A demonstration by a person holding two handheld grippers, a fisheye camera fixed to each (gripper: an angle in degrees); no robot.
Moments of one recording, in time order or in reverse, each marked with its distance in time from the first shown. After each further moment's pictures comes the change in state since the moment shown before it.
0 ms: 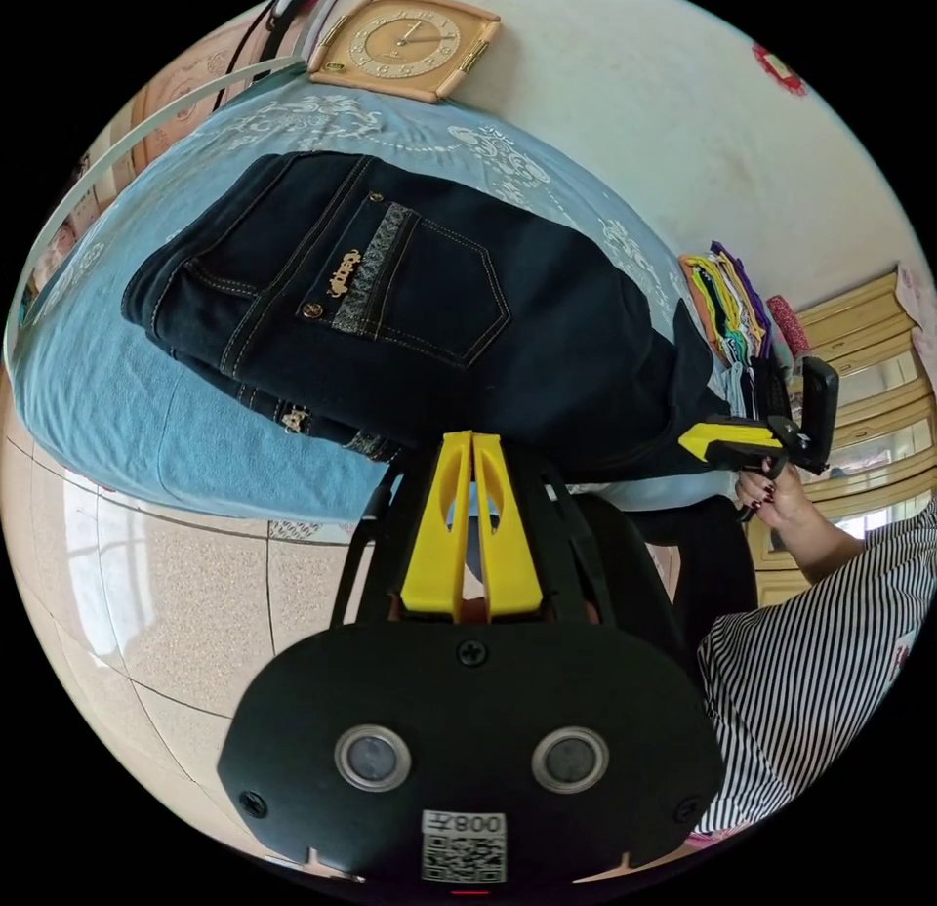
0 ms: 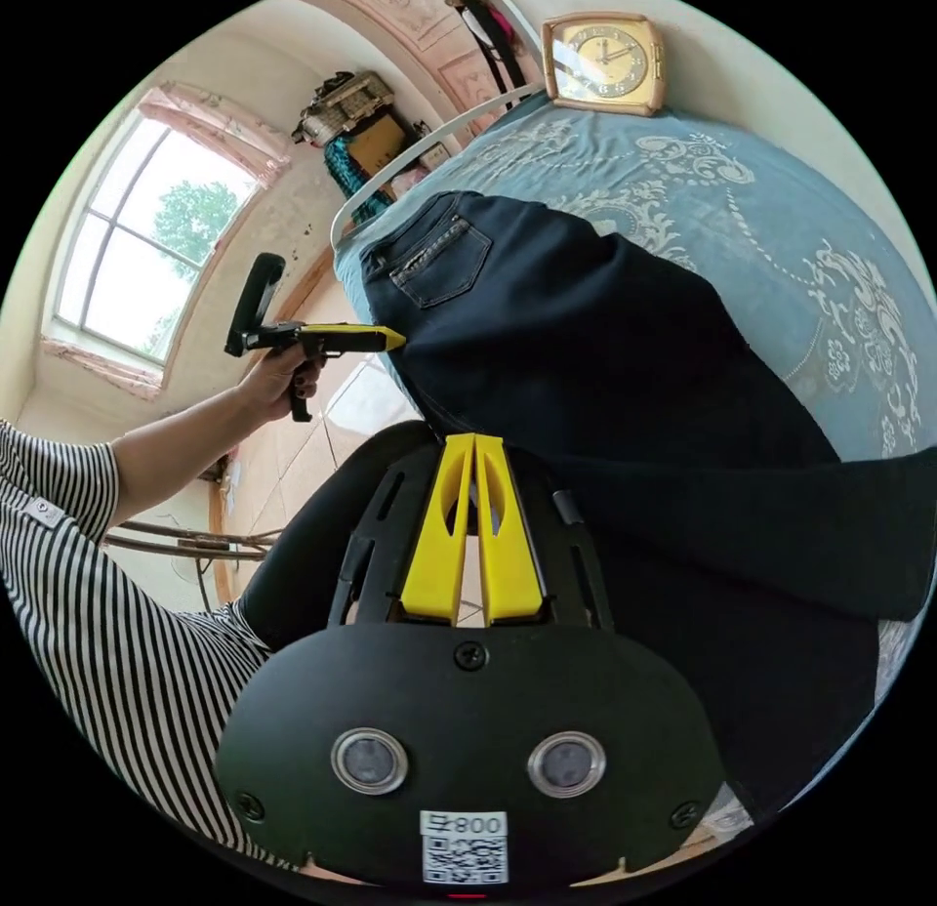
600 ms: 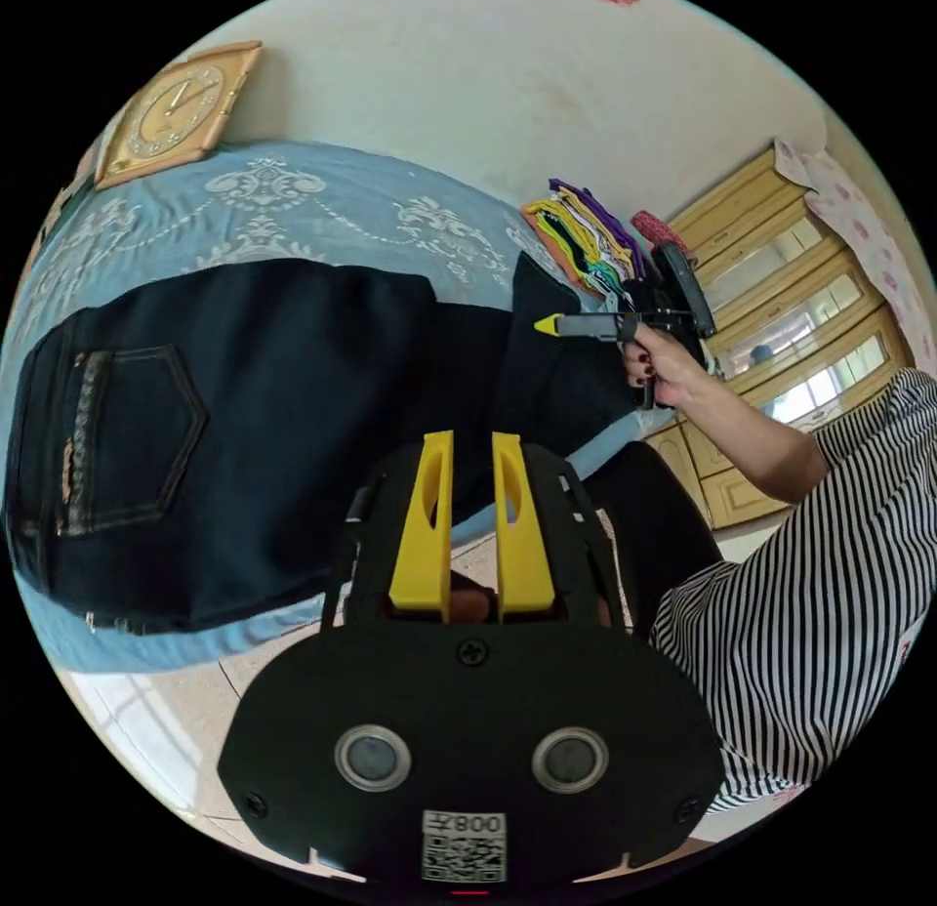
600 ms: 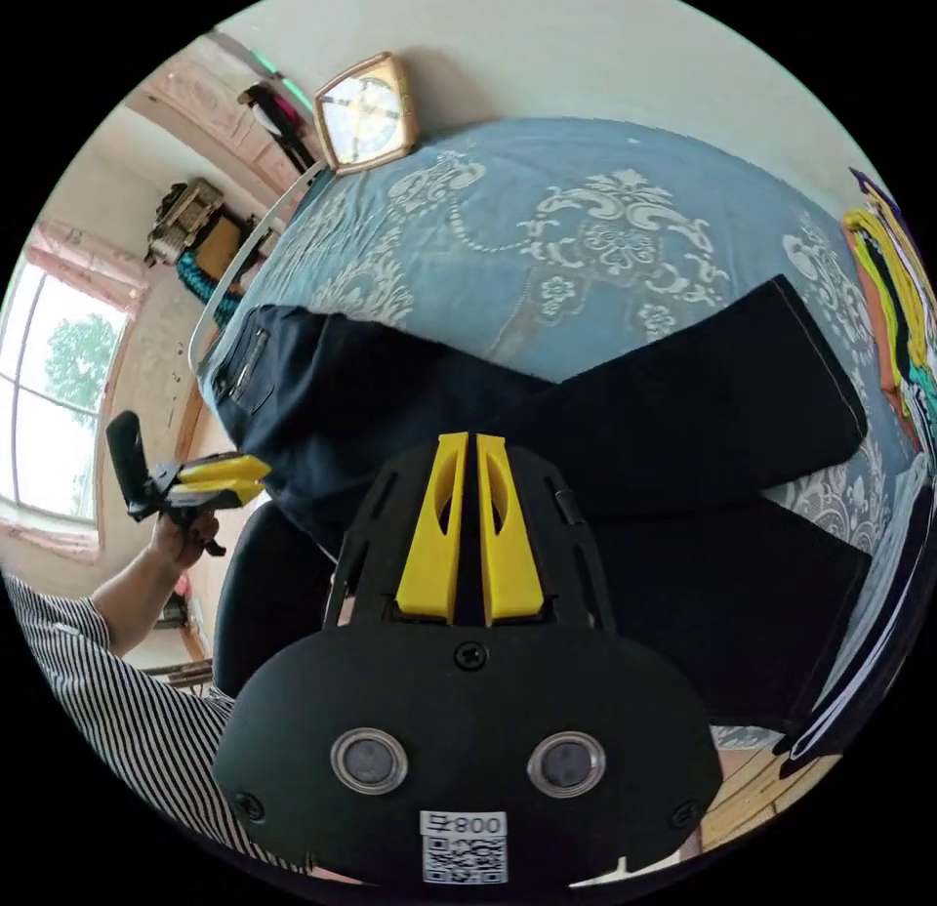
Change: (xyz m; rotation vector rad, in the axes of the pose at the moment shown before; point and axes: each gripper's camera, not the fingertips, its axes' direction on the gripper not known) left arm 0.229 -0.061 0.067 -0.013 0.221 0.380; right arm 0.159 0.062 -0.076 0.139 0.232 0.385
